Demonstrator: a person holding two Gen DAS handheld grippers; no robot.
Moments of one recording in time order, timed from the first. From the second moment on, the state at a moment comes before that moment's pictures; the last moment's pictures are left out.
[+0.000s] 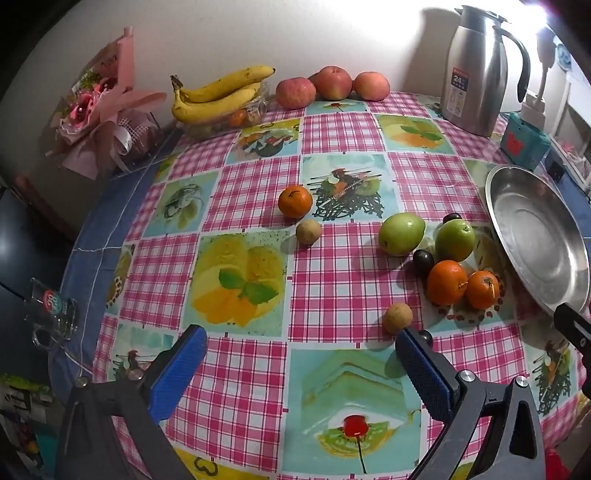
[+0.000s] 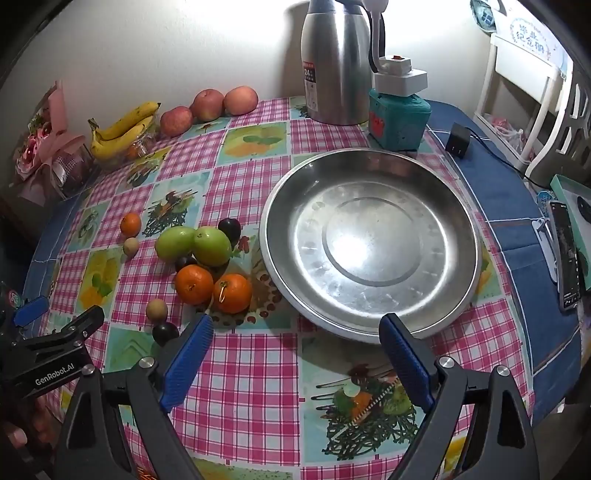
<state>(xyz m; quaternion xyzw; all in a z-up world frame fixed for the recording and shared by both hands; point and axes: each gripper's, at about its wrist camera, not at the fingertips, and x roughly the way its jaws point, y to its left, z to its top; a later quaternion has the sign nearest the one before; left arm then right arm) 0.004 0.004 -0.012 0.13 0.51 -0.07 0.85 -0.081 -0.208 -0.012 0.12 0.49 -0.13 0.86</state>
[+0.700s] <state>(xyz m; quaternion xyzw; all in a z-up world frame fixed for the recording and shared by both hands) 0.006 0.007 -0.012 0.12 0.52 -0.08 0.84 -0.079 -0.205 -0.013 0.11 0.49 -0.13 0.85</state>
